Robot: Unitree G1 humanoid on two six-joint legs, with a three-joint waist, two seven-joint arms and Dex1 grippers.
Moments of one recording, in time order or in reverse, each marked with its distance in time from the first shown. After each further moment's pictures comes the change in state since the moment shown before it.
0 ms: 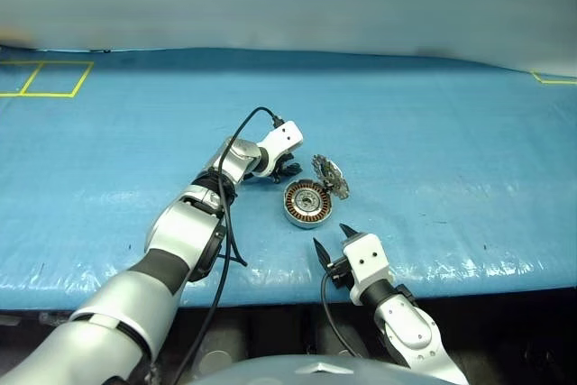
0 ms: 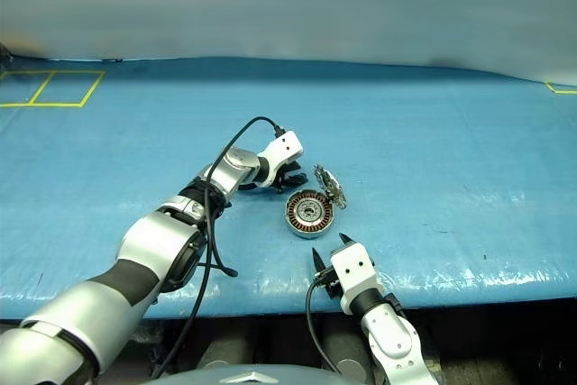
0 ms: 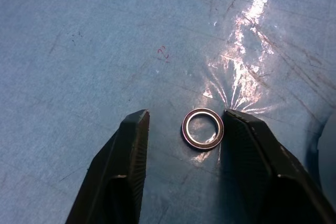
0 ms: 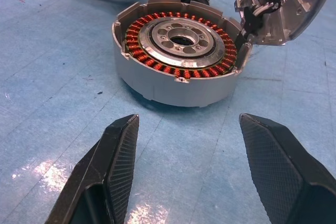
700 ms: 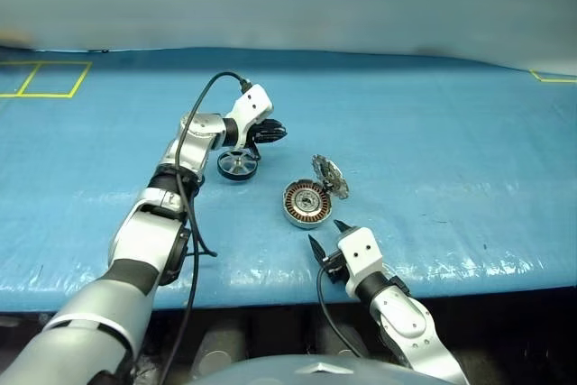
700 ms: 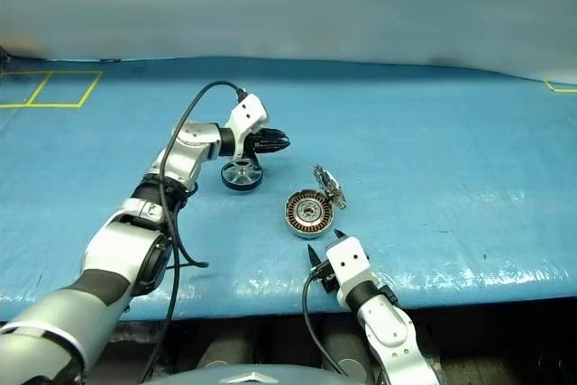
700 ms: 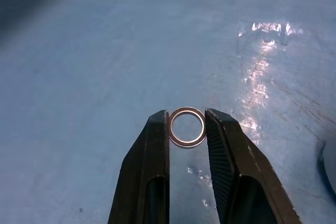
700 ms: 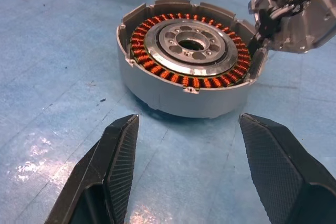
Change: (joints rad) left arm 0.168 0.214 0.084 -0.515 -0.157 0.032 -0.211; right arm -0.064 0.004 0.008 0.037 0.008 0.035 0.032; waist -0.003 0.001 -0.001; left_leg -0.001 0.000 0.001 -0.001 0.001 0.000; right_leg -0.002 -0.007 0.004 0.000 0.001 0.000
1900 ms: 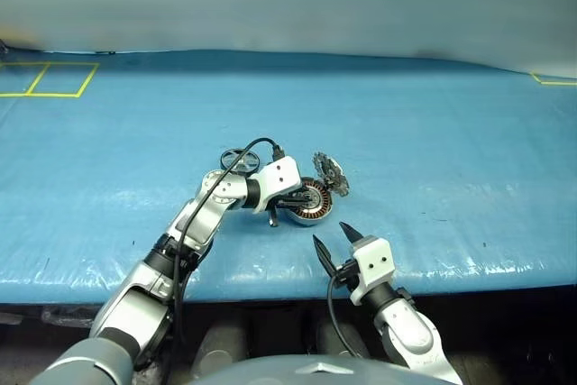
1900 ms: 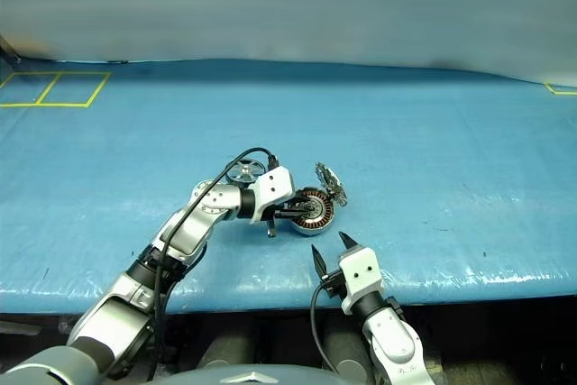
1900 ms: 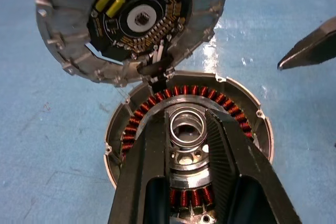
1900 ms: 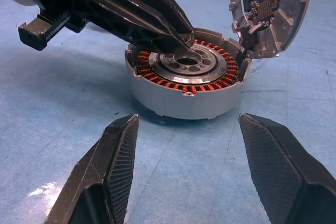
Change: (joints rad) left arm 0.391 0.019 -0.289 -0.601 -0.032 0.202 0.050; right arm 0.082 0.030 -0.048 0.081 0.088 -0.254 0.009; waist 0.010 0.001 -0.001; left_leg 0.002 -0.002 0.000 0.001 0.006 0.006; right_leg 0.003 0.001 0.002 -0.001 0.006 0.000
